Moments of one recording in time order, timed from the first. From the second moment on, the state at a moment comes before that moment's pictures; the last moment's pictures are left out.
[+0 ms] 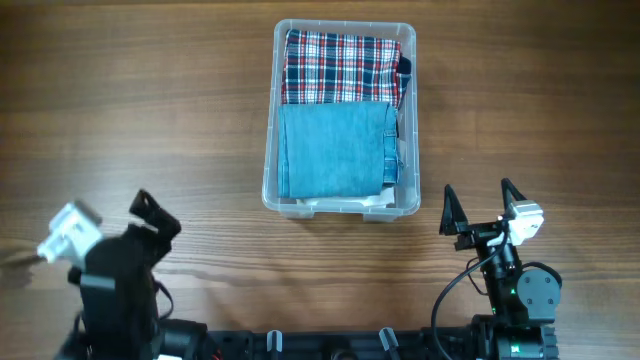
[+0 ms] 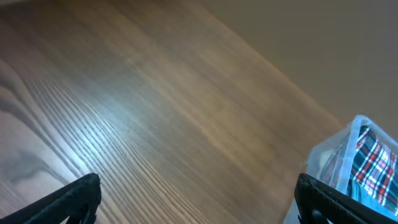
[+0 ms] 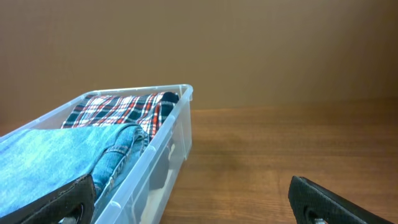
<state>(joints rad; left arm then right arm) -0.15 0.43 0.81 -0.96 -0.51 -0.76 -0.03 0.01 0.01 0.01 -0.17 0.13</state>
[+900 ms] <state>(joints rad) -0.02 0.02 0.07 -0.04 -0.03 -0.50 -0.03 0.01 0.01 0.01 -0.18 0.13</state>
